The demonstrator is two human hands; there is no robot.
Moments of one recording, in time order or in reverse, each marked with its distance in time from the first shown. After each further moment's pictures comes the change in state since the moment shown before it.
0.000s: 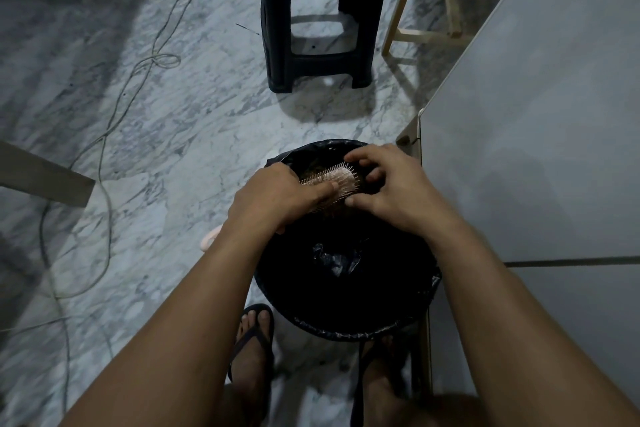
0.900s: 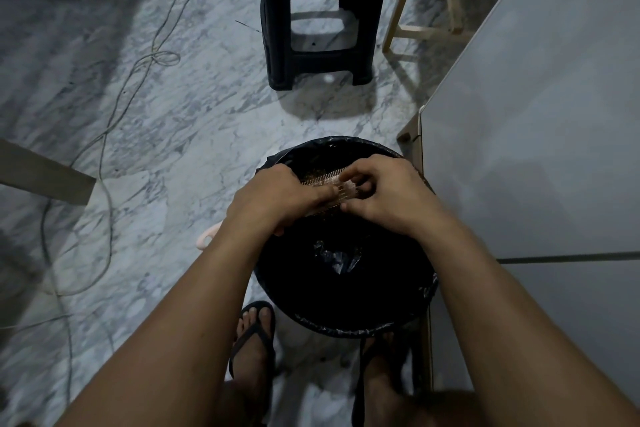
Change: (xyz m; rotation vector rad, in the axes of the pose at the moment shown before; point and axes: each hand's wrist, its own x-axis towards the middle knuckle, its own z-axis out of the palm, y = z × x) left_hand -0.002 0.000 -0.002 0.022 -0.089 -0.005; right_hand -0.006 -0.011 0.005 -0.081 -0.053 0.015
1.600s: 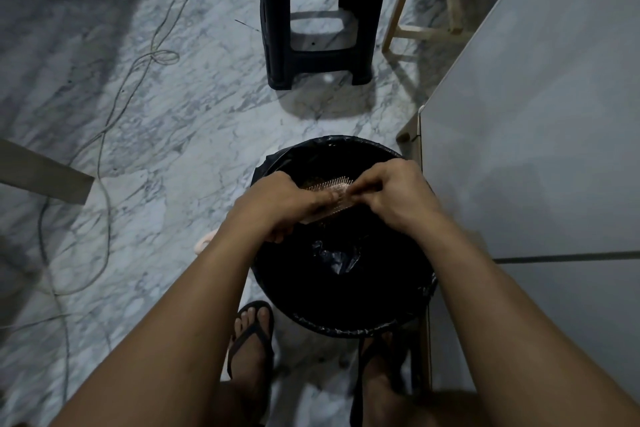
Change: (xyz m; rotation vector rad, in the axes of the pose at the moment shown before) left_hand 0.005 -0.009 0.010 -0.062 -0.094 -0.038; right_hand 0.005 0.017 0.008 0.103 0.061 0.056
